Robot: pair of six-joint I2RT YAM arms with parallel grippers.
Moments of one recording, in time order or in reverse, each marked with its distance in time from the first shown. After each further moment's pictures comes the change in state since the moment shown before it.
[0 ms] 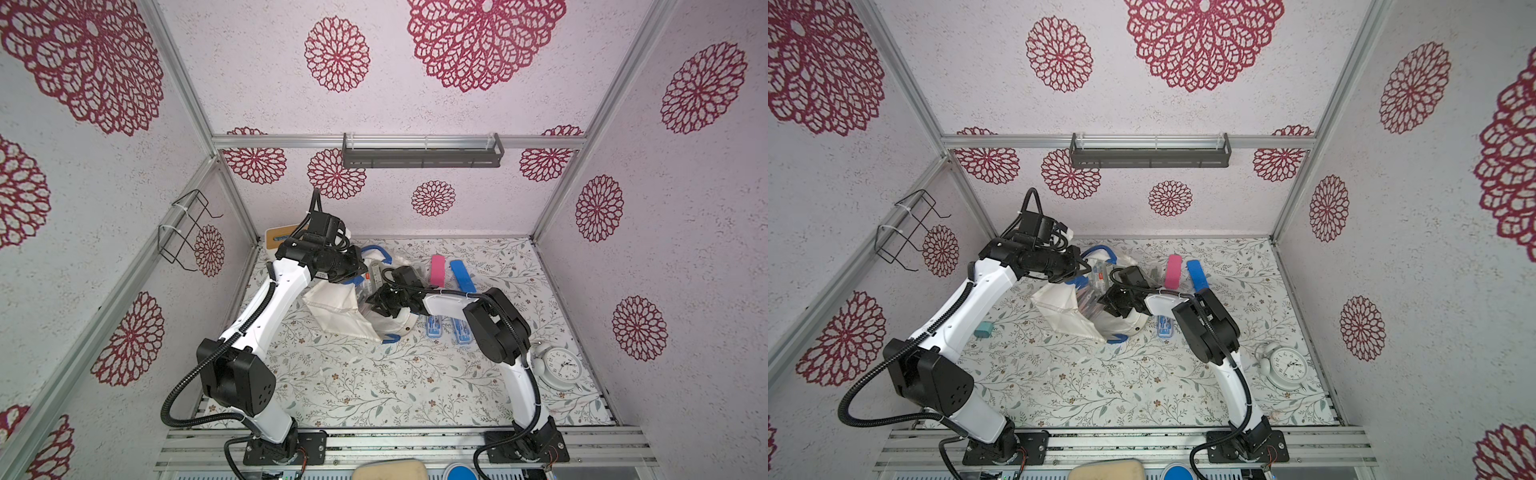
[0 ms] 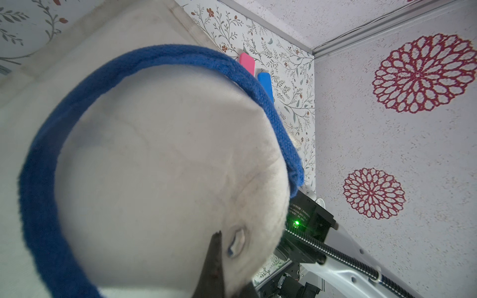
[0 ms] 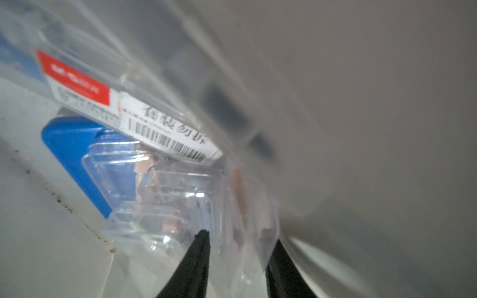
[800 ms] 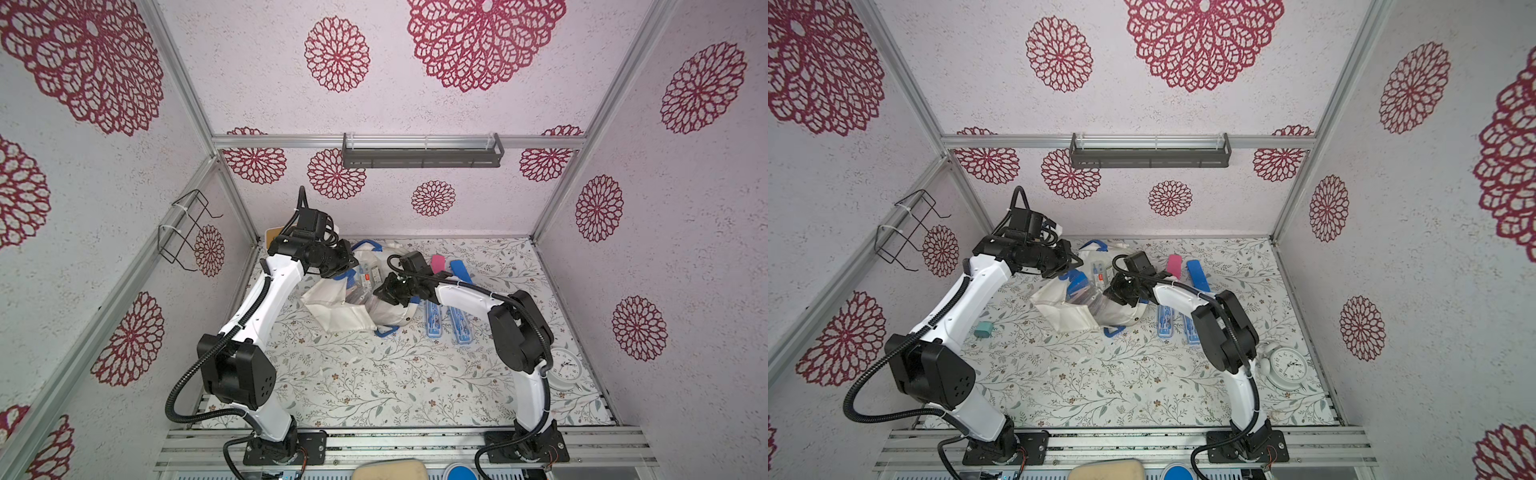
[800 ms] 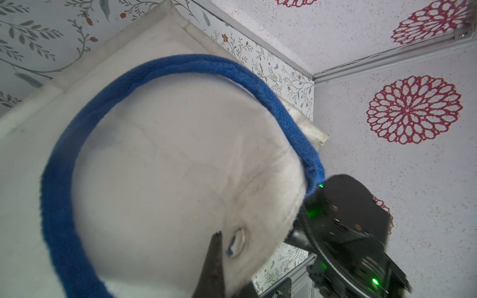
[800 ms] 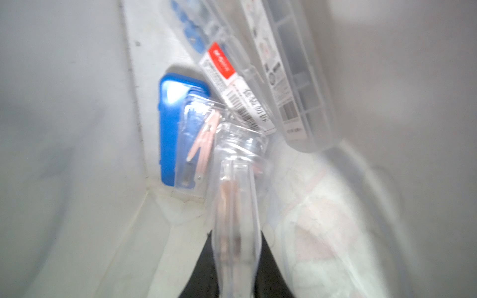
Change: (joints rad) left arm 0.099 0.038 0.011 0.040 0.028 -0.030; right arm -0.034 -0.204 0.038 -0.282 0.013 -0.271
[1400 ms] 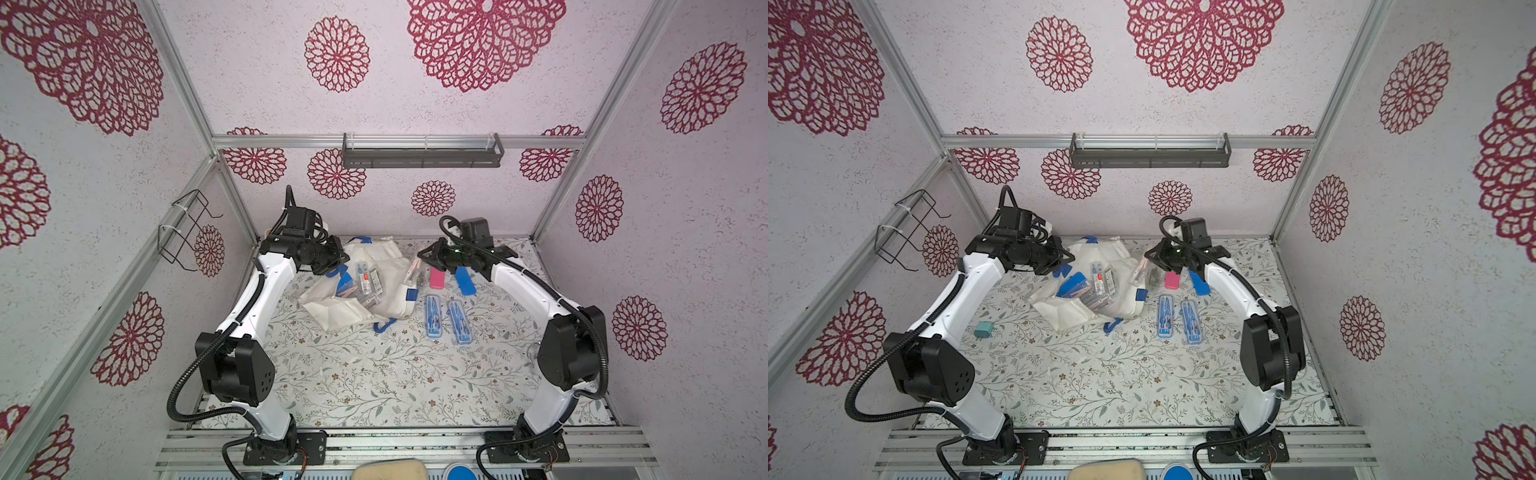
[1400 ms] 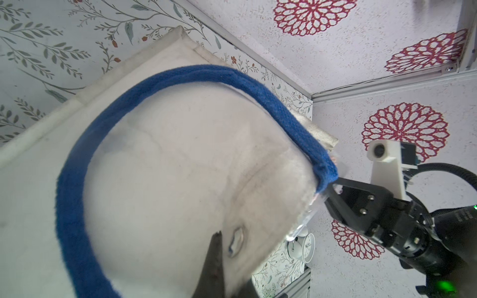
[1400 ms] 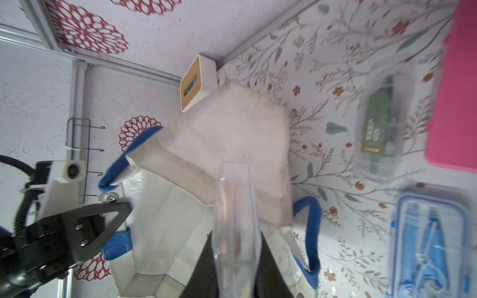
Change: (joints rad) left arm 0.073 0.009 -0.007 0.032 0.022 -0.005; right arm -0.328 -0.258 0.014 -0.146 -0.123 -0.270
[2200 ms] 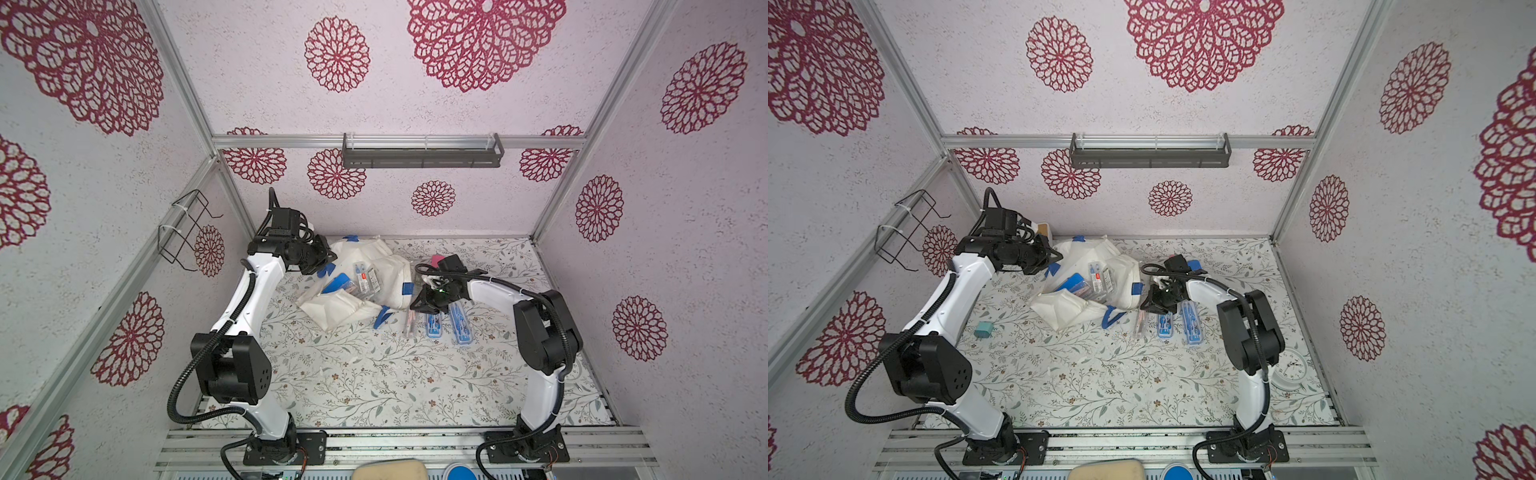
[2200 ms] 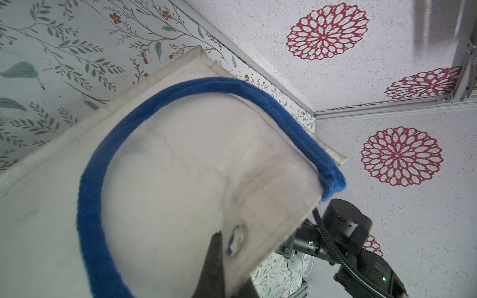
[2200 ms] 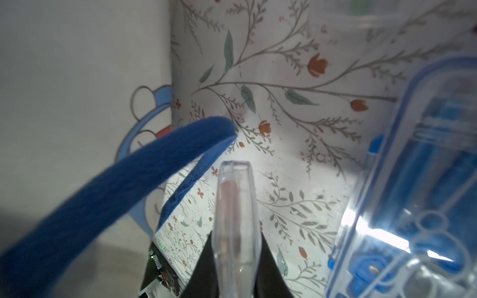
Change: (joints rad) left arm 0.088 0.000 -0.021 0.012 0.029 0.011; right arm 0.116 0.190 -0.198 -0.114 -0.029 -0.236
